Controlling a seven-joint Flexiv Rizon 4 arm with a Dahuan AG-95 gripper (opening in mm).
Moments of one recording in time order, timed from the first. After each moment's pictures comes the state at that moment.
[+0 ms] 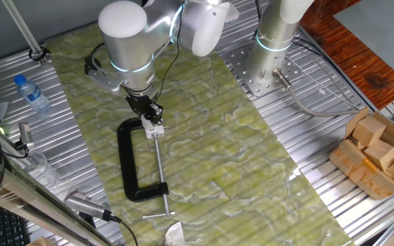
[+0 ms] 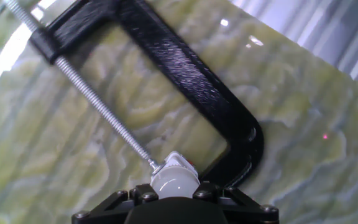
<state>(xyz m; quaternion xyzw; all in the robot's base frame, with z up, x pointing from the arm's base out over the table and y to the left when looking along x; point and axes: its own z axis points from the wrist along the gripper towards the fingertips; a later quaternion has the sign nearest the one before) 0.520 0.060 0.097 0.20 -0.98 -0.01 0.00</state>
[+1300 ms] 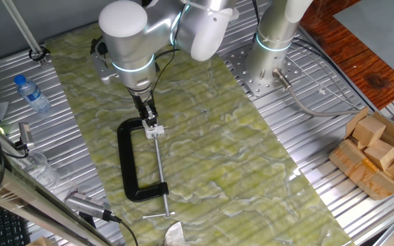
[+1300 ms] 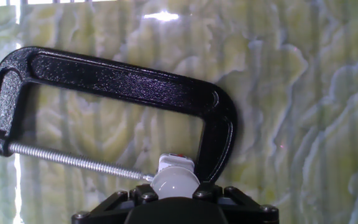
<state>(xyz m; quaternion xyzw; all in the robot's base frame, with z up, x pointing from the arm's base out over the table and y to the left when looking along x) 0.519 0.059 0.097 -0.02 -1.00 0.00 0.00</state>
